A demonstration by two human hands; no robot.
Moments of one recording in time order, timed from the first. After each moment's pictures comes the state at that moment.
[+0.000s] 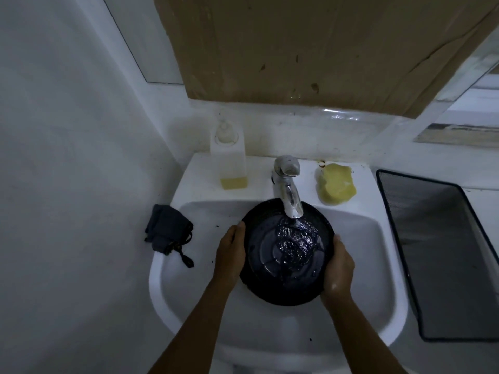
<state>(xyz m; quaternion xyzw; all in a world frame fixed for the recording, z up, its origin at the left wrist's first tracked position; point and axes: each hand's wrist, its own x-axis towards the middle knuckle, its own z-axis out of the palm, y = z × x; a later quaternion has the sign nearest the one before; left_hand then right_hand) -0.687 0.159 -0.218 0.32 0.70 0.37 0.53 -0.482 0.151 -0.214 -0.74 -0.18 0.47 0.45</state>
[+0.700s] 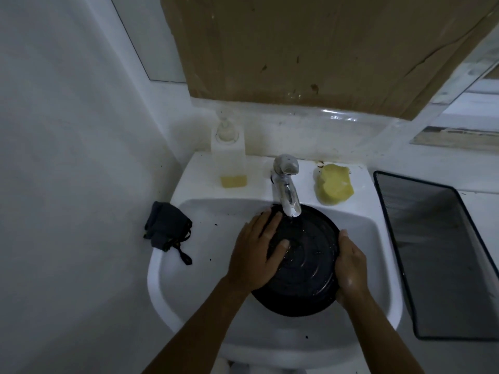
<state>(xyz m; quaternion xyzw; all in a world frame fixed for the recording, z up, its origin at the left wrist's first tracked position) -0.653 0.152 -0.206 0.72 0.60 0.24 0.24 -0.454 0.150 -0.194 -0.72 -0.27 0.47 0.43</state>
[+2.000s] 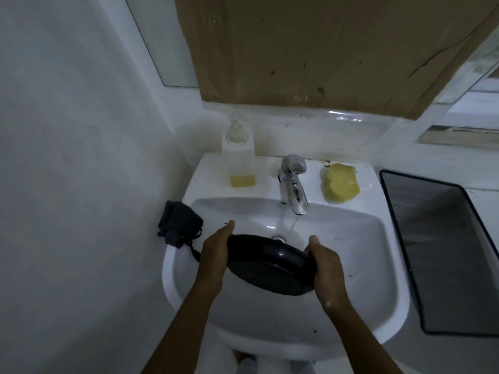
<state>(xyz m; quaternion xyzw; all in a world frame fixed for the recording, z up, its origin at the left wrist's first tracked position) -0.723 0.137 -0.163 0.16 0.69 0.41 0.58 -0.508 0.123 -0.162 -0.63 -0.44 0.50 0.39</state>
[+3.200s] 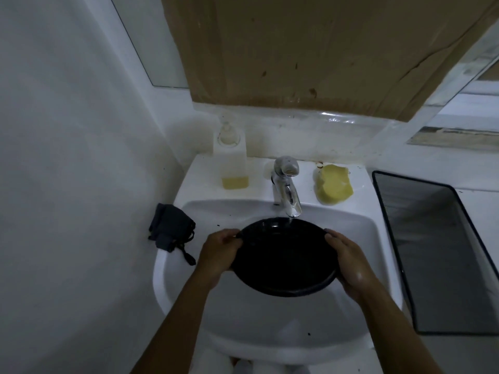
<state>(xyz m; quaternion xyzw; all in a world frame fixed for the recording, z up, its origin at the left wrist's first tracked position) -0.716 0.156 -0.174 0.28 0.70 0.31 0.58 -0.449 0.160 -0.169 -0.66 -0.28 0.61 0.34</state>
